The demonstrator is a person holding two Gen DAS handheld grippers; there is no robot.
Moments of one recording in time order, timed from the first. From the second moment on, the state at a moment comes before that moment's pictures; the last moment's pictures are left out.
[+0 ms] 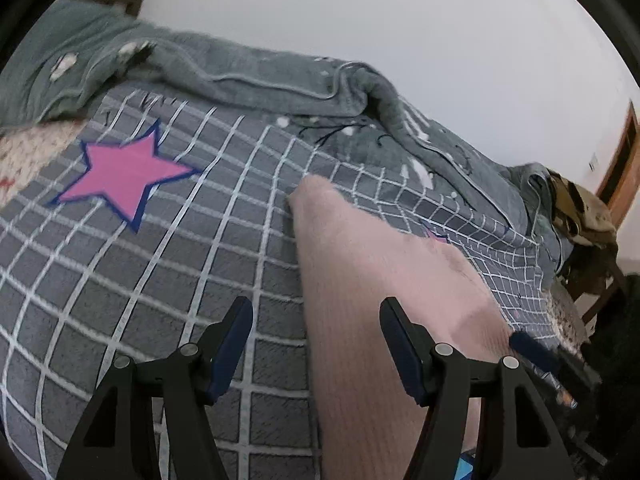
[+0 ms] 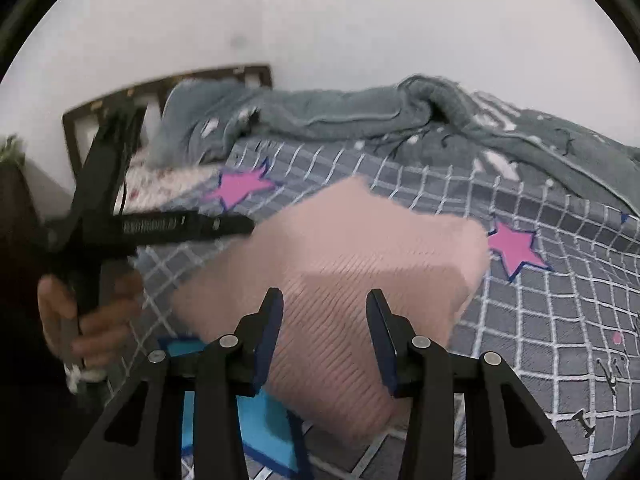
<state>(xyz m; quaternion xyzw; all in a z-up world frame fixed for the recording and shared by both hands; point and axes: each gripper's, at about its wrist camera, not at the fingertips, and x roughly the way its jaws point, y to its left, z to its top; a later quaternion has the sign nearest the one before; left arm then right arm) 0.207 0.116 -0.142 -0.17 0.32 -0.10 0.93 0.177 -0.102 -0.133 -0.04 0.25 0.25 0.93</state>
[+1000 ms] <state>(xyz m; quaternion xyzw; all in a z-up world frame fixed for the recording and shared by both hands) 0.240 0.053 -0.133 -0.10 0.34 -0.12 0.93 0.245 -0.137 -0.152 0.00 0.31 0.15 0.94</state>
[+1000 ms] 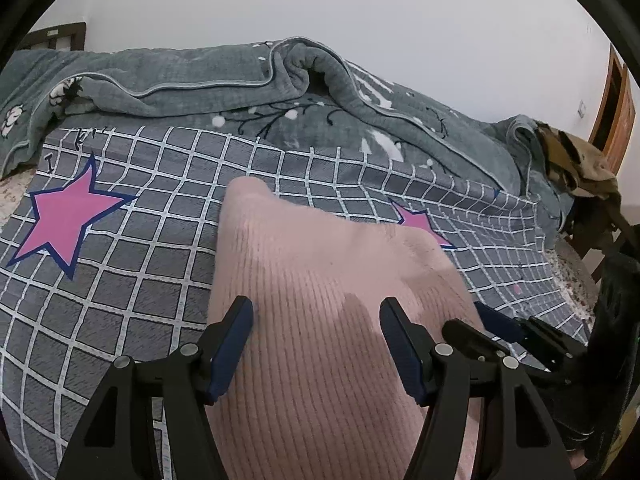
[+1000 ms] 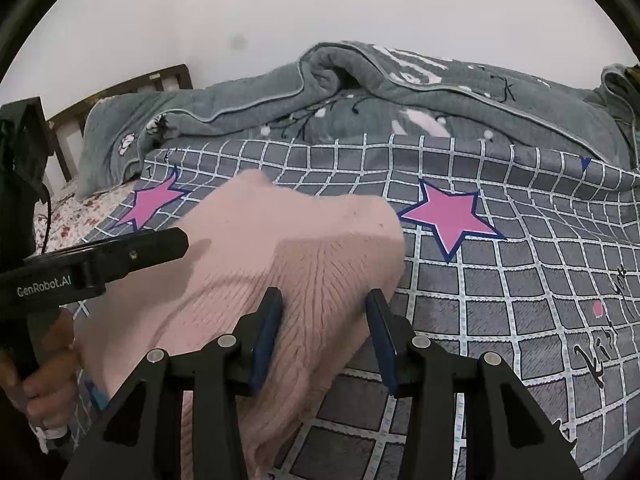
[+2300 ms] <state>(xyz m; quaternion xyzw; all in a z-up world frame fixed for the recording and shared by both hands) 0.240 0.084 -0.138 -0.15 0.36 -0.10 0.92 0.244 -0.146 -0.155 0.04 0.33 0.15 0.93</state>
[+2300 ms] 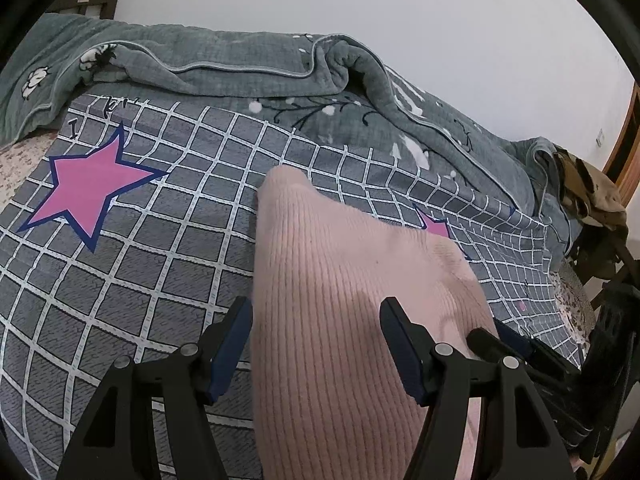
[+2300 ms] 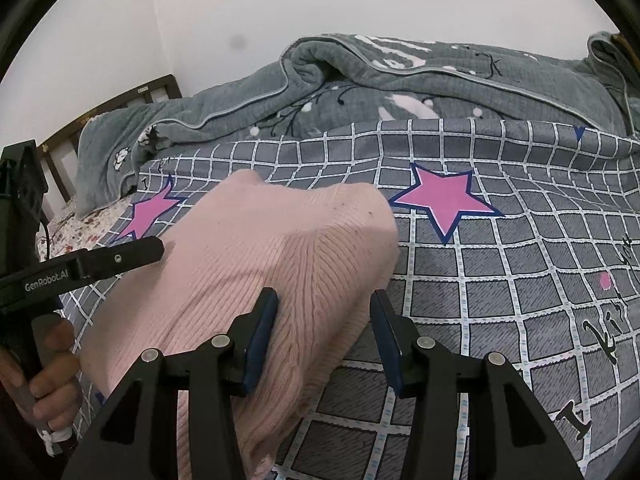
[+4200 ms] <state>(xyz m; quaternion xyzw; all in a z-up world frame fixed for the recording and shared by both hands) 0.084 0.056 -0.082 -0.07 0.32 -0.07 0.94 0.090 -0.195 -0.073 0.06 0.34 0.05 0.94</state>
